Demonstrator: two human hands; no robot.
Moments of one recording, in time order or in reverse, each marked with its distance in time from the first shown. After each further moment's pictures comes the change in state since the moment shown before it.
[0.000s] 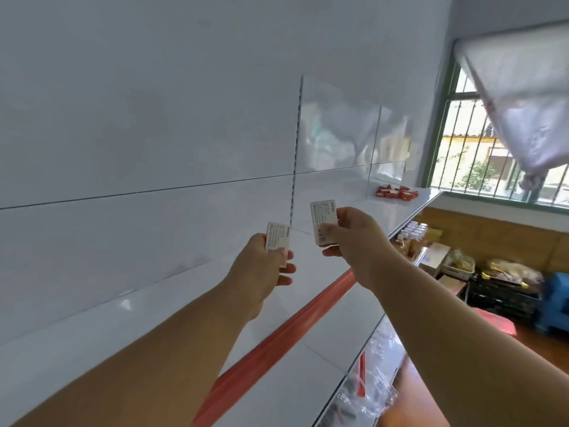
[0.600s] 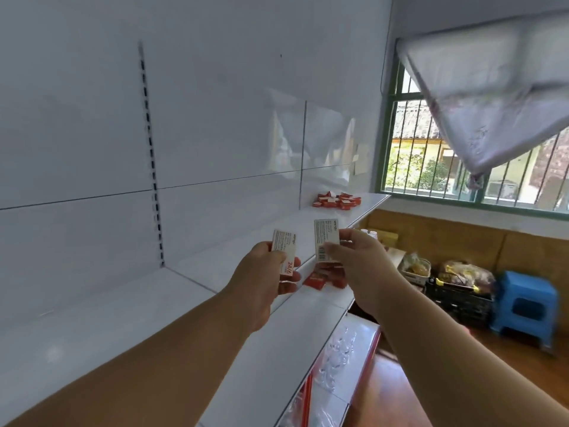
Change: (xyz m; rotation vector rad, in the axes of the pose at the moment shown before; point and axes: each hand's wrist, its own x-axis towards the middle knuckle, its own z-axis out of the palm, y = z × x) left_hand 0.175 0.003 0.320 -0.183 -0.119 -0.093; right_hand 0.192 0.137 -0.271 0.119 0.143 0.119
